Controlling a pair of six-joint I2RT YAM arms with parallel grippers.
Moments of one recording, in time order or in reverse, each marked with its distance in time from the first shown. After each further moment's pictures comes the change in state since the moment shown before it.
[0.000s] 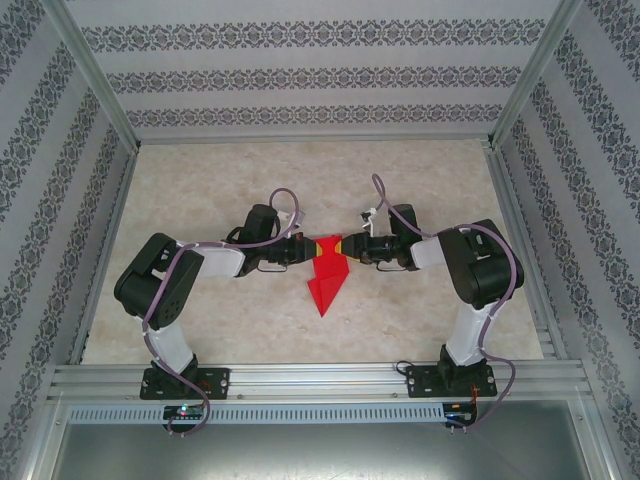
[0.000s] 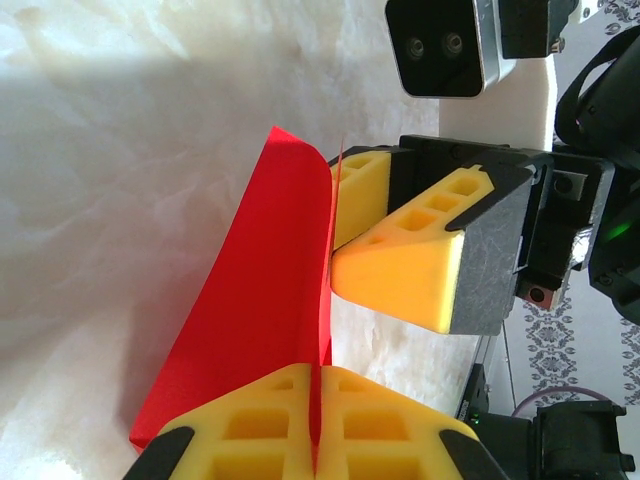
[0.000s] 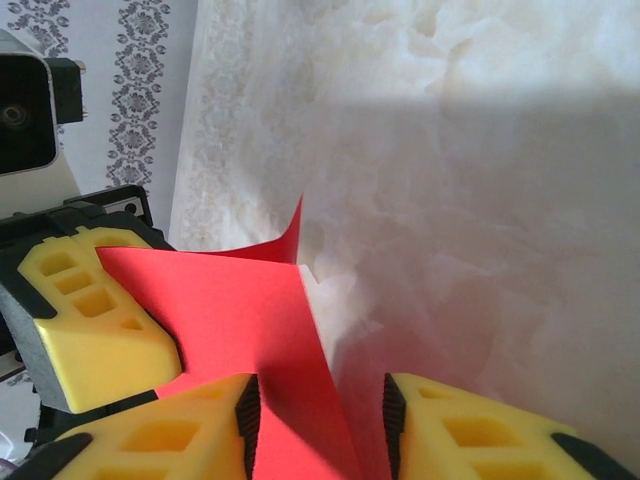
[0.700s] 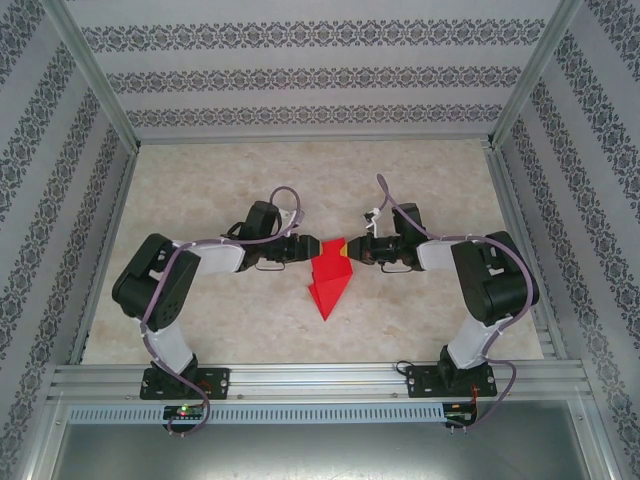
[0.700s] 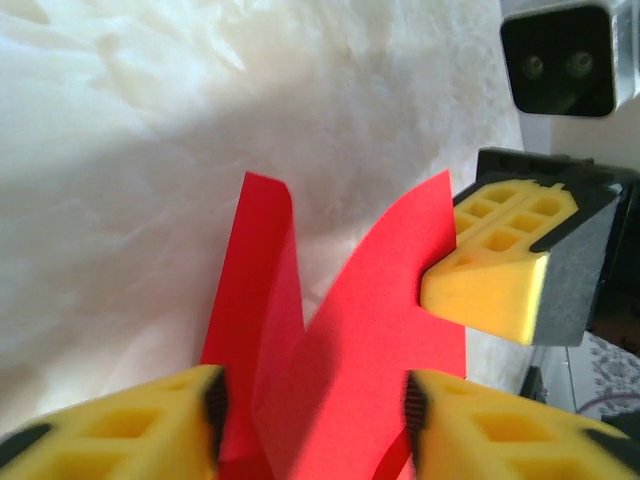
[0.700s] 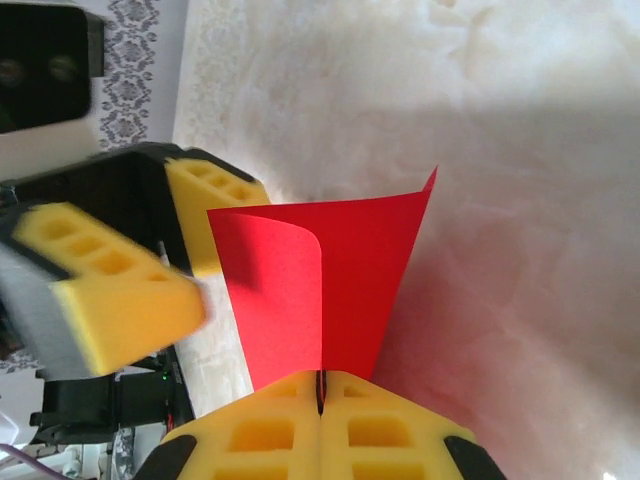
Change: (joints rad) left arm 0.003 -0.043 0.057 -0.211 -0.093 0.135; right arm -0.002 -0.143 -0.015 -0.214 0.039 -0.061
